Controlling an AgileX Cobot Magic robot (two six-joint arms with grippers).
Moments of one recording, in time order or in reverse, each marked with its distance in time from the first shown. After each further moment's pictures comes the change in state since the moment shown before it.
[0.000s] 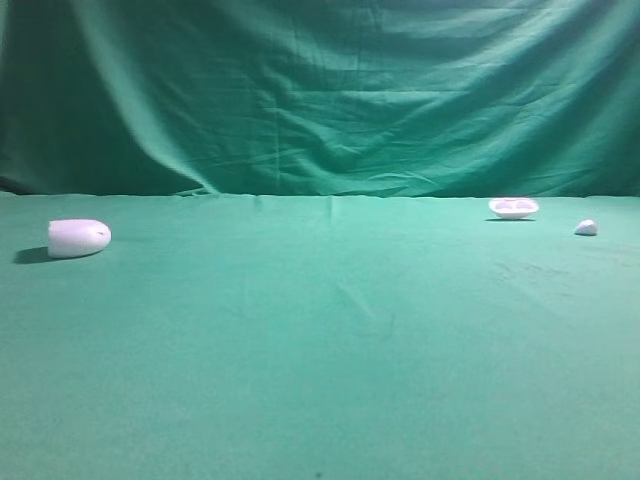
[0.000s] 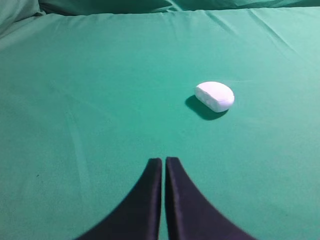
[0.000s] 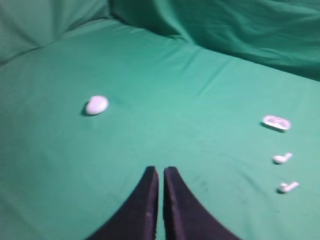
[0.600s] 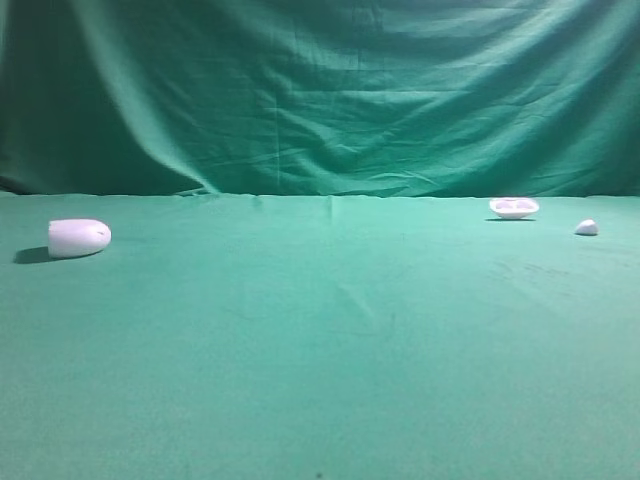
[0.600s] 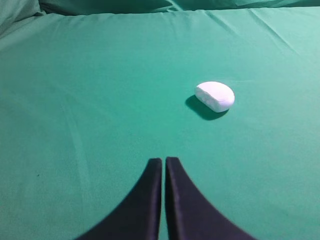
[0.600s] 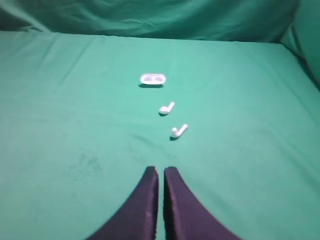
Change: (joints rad) left arm 0.000 0.000 0.000 0.000 0.000 0.000; right arm -0.389 -0.312 0.494 0.067 -0.246 -0.018
